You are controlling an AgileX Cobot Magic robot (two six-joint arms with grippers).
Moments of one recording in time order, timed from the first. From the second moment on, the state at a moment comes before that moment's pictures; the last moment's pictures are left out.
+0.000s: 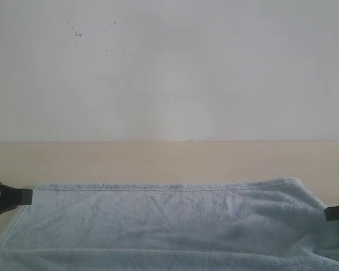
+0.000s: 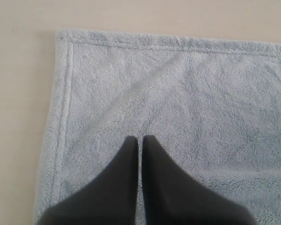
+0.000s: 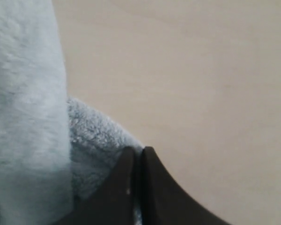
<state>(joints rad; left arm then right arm) -0.12 1.38 -0.60 -0.87 0.10 0.72 -0.18 1.93 -0.94 0.50 0.21 -0.65</state>
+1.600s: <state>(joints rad) -0.12 1.38 -0.60 -0.90 0.10 0.72 -0.16 1.90 -0.99 0.97 0.44 -1.16</state>
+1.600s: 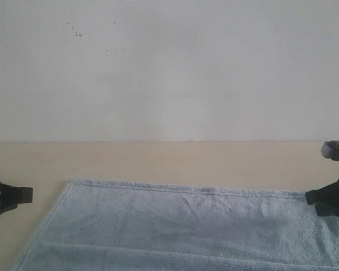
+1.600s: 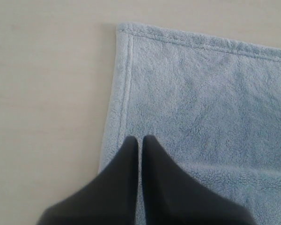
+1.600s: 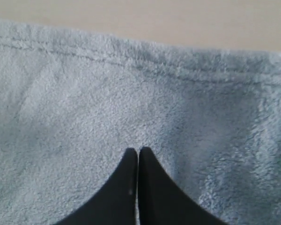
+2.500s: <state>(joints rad) -0.12 1.38 -0.60 -0.90 0.10 0.72 0.17 1.97 -0.99 0.97 0.40 -1.22</state>
